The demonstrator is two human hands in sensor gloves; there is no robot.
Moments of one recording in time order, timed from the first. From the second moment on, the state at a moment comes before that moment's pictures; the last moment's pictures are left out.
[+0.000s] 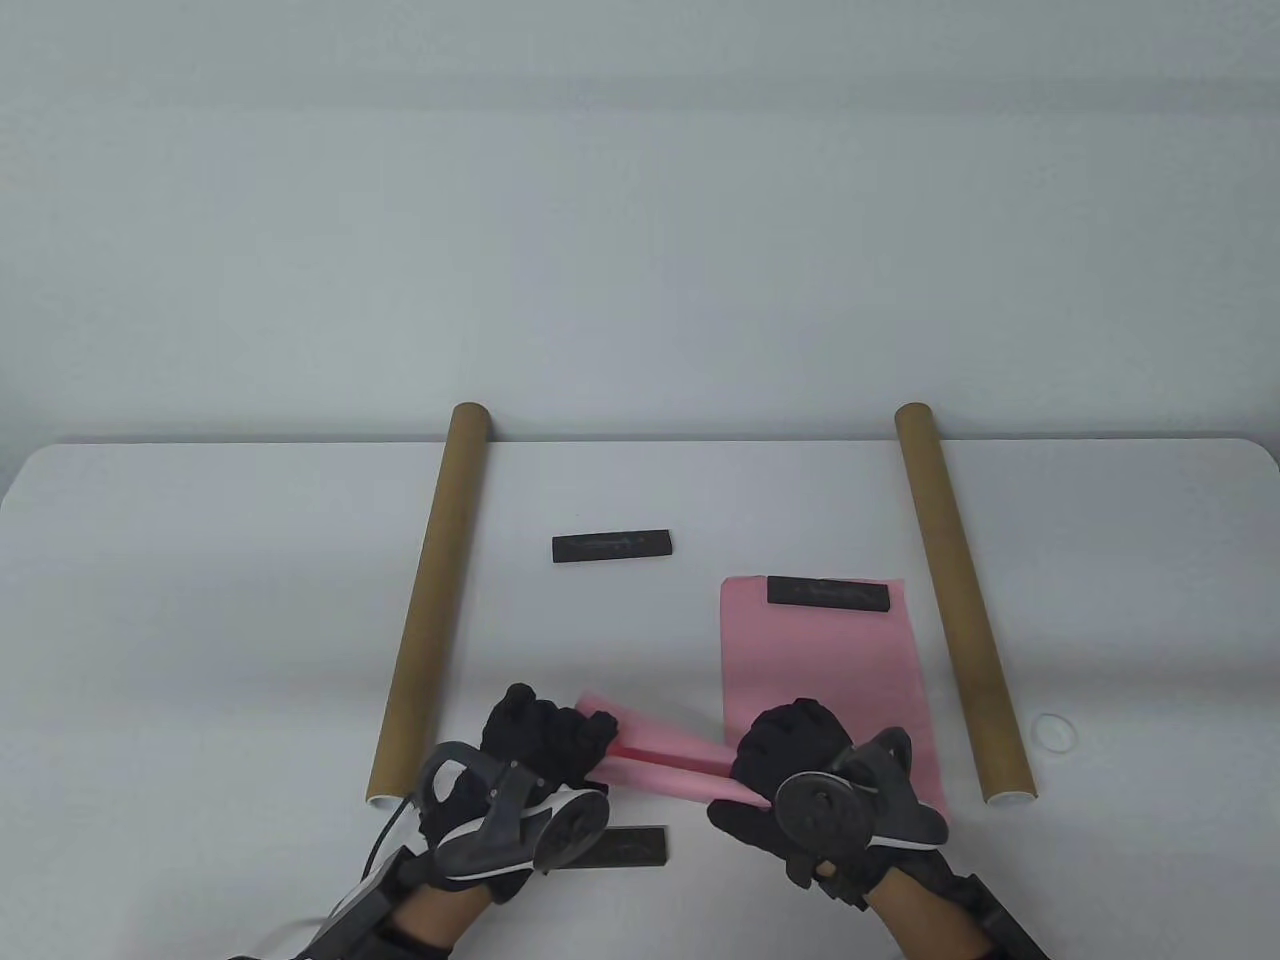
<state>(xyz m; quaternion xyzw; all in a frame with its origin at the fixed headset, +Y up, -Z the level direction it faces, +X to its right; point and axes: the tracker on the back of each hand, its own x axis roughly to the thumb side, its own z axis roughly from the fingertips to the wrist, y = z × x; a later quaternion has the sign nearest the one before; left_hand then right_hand) -0.117 -0.700 -0.292 0.12 -0.27 -0.07 0.95 0.133 -0.692 -0.294 0.33 -0.10 0.93 0.09</state>
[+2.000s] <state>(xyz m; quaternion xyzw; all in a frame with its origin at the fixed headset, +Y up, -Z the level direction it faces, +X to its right) -0.120 -0.694 -0.292 0.10 -0.28 -0.02 0.95 0.142 -0.689 -0.289 0.34 -0.15 0.92 0.09</state>
